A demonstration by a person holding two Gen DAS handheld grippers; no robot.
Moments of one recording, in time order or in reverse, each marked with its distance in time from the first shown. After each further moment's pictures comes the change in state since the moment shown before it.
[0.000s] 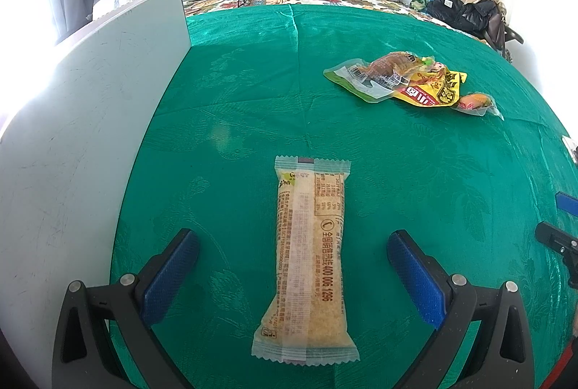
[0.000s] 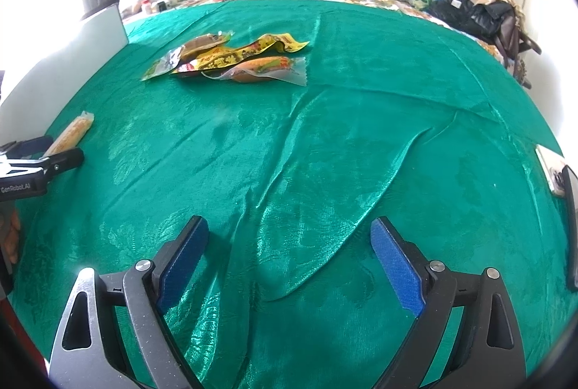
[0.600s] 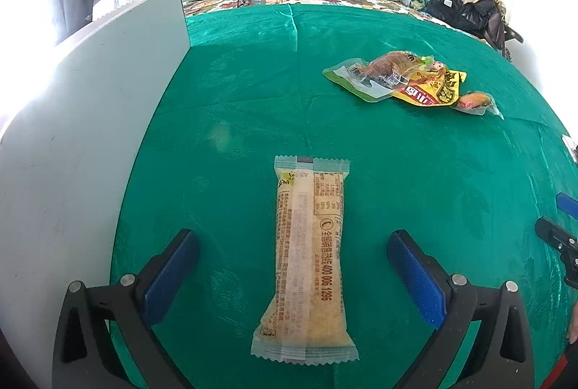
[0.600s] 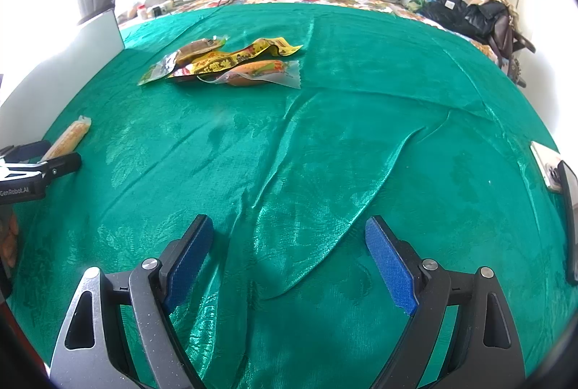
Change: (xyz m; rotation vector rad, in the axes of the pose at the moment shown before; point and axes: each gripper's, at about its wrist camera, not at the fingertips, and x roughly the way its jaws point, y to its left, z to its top) left arm -0.001 -0.001 0.000 0.000 0.001 0.001; right arm -0.001 0.002 -0.005 0.028 -0.047 -0.050
